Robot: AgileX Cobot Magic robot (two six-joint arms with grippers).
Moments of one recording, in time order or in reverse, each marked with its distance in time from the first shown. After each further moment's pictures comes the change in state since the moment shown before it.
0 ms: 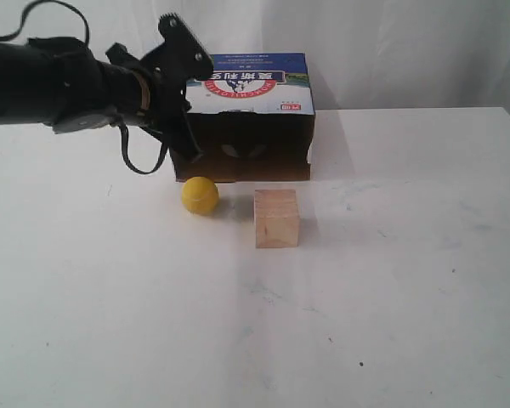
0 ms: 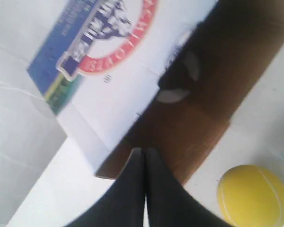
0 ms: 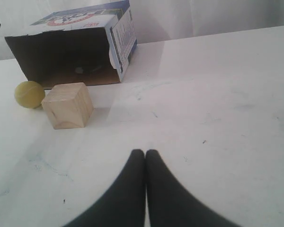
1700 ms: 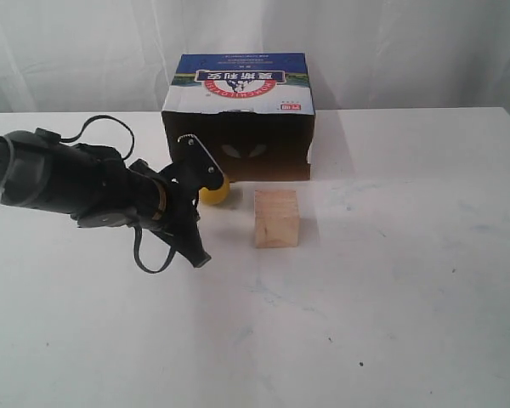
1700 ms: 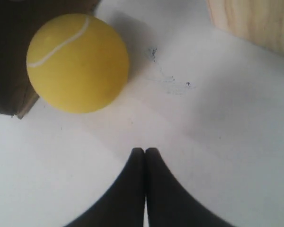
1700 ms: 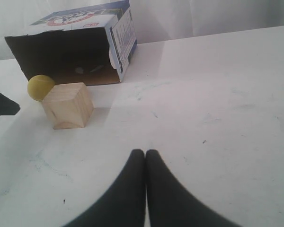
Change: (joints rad) left arm -0.036 0.154 0.197 -0.041 -0.102 -0.077; right arm 0.000 0.000 0.000 0.000 0.000 0.000
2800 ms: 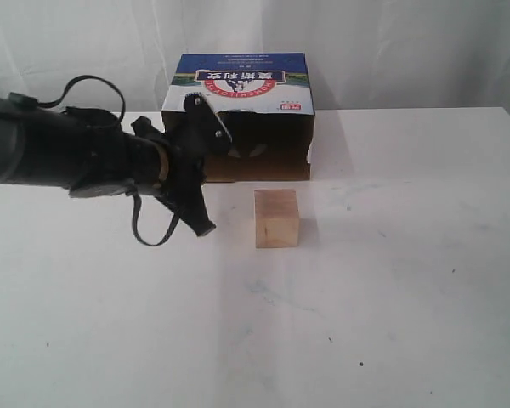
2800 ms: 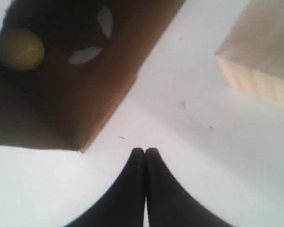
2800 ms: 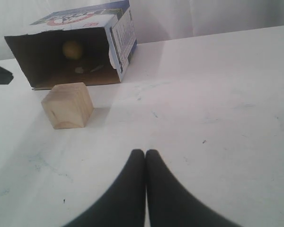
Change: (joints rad) left arm -0.032 -0.133 -0.012 0.056 0.055 0.000; right arm 0.000 0.000 0.000 0.000 0.000 0.000
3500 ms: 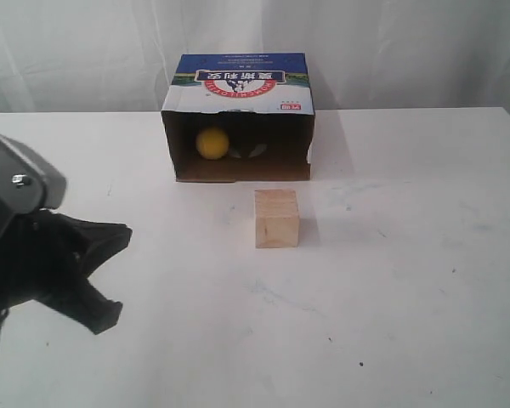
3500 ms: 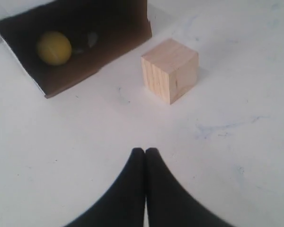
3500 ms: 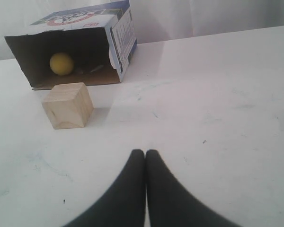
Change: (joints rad) left arm 0.000 -0.753 0.757 -0.609 -0.366 0.166; right arm 0.000 0.000 0.000 0.000 0.000 0.000
